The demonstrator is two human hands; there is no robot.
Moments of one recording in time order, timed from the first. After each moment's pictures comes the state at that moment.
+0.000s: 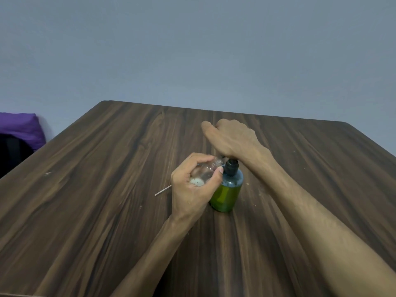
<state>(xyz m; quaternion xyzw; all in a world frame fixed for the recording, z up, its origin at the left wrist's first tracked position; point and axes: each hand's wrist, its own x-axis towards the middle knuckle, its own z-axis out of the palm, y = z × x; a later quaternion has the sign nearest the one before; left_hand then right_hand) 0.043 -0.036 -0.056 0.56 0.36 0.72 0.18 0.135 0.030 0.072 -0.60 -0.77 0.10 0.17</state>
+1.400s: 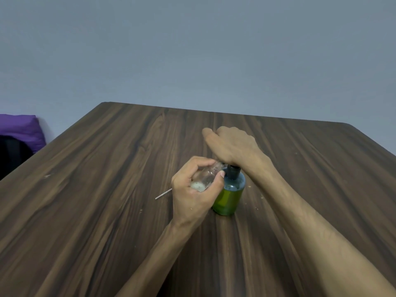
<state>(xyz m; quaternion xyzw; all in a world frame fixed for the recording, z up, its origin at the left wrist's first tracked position) 0.044 -0.033 -0.060 0.56 0.36 0.72 0.18 0.136 0.030 0.068 -0.60 -0.78 0.12 0.14</state>
